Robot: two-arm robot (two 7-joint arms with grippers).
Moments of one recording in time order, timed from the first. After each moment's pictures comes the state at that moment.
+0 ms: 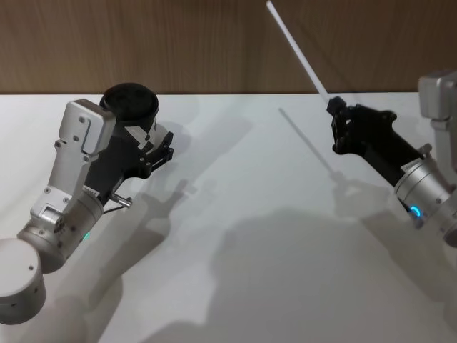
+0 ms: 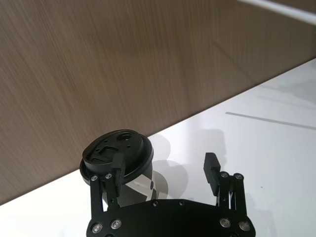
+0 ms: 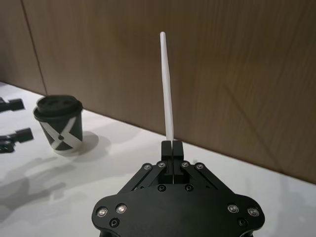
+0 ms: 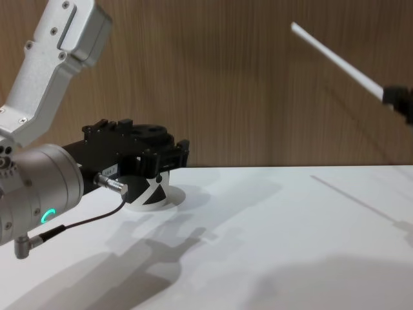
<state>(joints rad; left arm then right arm) -0.24 0.38 0.45 -1.63 -0.20 0.01 -0.01 0.12 0.33 -0.10 -1.73 0.28 0.12 0.36</state>
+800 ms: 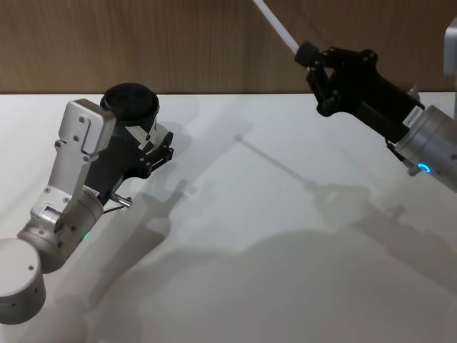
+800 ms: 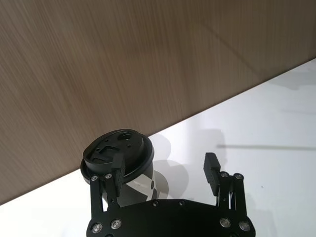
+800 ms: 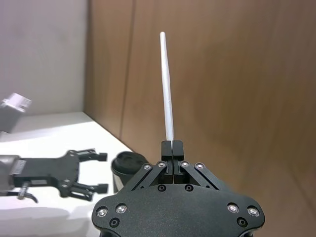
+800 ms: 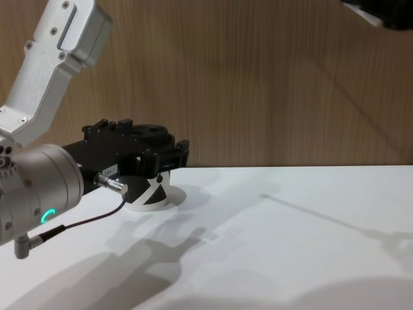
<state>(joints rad) -0.24 0.38 0.45 -1.63 -0.20 0.01 -0.01 0.29 0.41 -0.15 -1.69 0.43 -0.02 0.67</state>
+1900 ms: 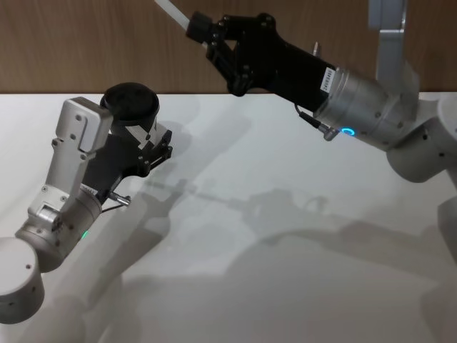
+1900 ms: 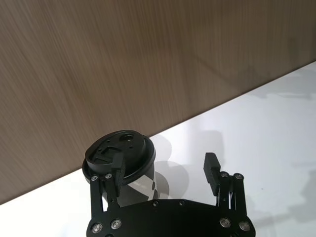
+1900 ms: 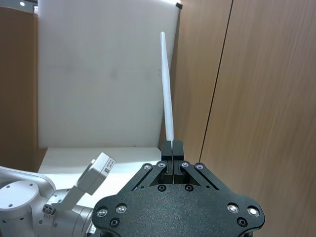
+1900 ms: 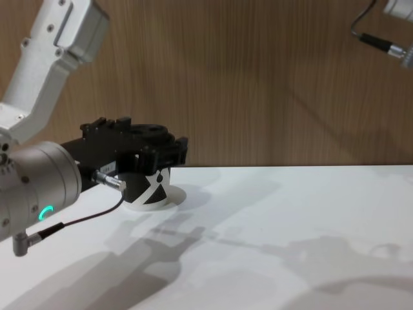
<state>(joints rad) -0.23 0.38 0.45 -1.63 -0.21 0.01 -0.01 0.52 0.30 -0.35 -1.55 0.55 0.00 0.88</state>
